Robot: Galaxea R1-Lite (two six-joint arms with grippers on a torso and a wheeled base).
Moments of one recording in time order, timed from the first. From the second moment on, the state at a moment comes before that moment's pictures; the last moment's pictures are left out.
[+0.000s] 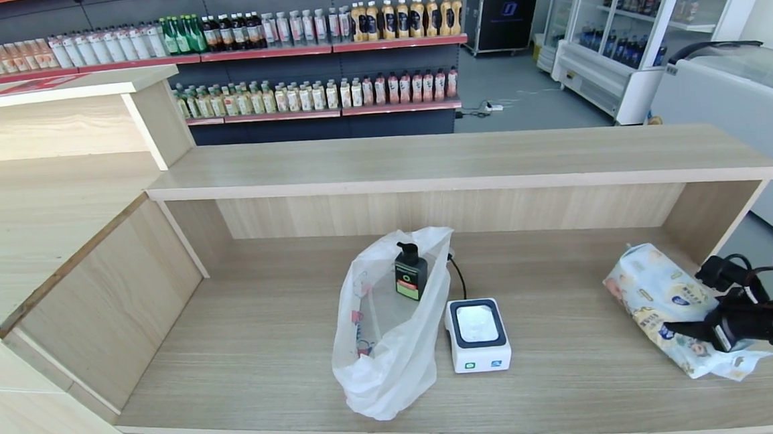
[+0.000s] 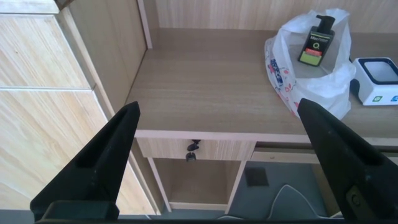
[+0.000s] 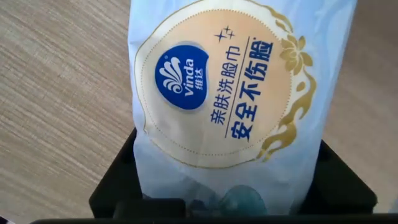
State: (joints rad) left arm -0.01 0.00 0.00 0.00 -0.04 0.00; right arm -0.53 2.20 -0.91 -0.45 0.63 -0.97
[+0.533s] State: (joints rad) left arm -0.01 0.00 0.00 0.00 -0.04 0.00; right arm -0.64 1.49 -0.68 -0.42 0.91 -1.68
